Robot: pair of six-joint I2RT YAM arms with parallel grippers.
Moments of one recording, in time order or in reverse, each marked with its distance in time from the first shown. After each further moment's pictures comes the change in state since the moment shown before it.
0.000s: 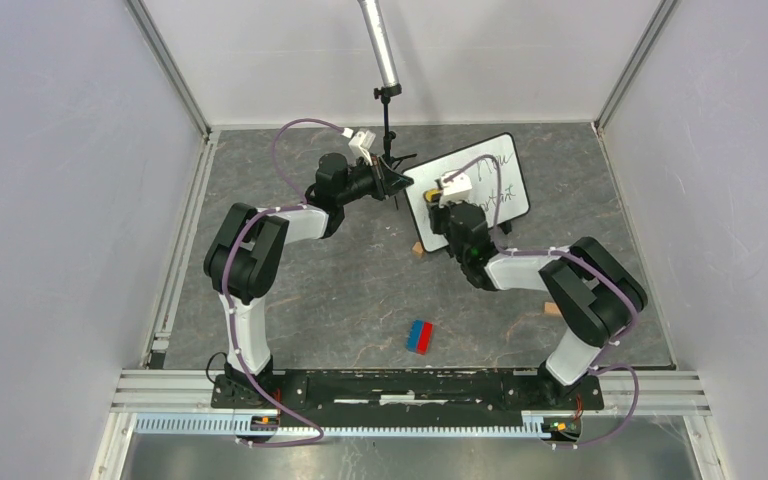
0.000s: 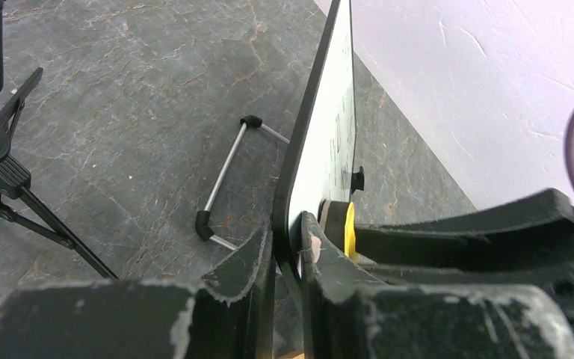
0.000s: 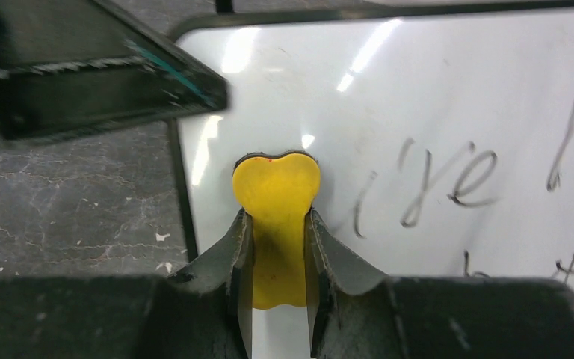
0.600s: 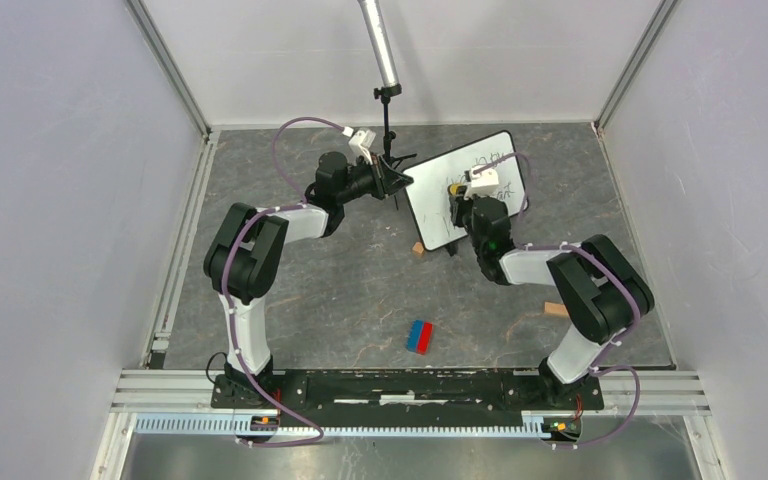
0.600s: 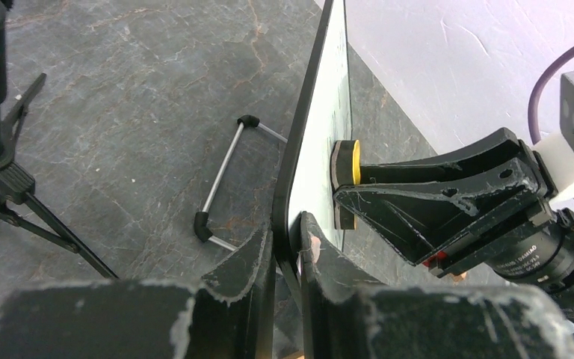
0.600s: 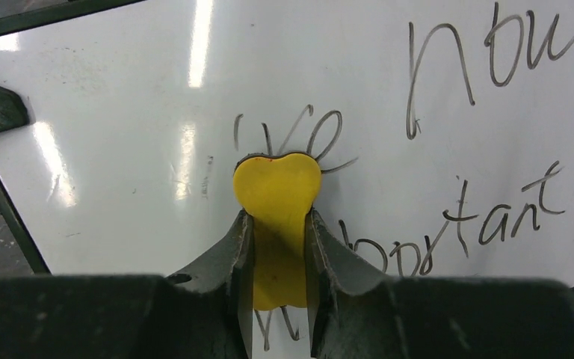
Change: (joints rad) left arm -0.002 0.000 0.009 -0.010 0.006 0.011; right arm -0.169 -0.022 -0.084 0.061 -0.085 0.121
